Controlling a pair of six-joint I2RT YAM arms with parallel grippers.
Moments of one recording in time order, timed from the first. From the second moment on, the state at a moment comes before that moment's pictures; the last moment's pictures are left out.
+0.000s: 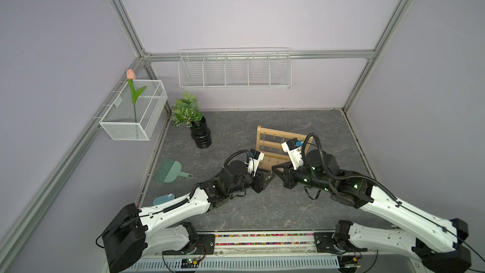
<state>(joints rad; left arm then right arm) -0.99 1.15 0.65 0.18 0.18 -0.49 1.01 0.99 1.04 -0.53 -0.01 0.55</state>
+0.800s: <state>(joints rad) -0.99 1.13 0.65 0.21 0.18 -0.44 0.98 0.98 1.01 -0.53 -0.06 0.56</state>
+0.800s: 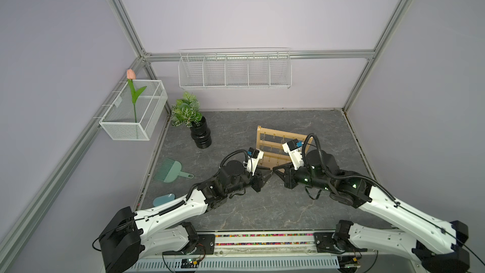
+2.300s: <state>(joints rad) -0.99 1.25 0.67 0.09 0.18 -0.38 0.93 0.88 0.97 -0.51 -0.03 0.57</state>
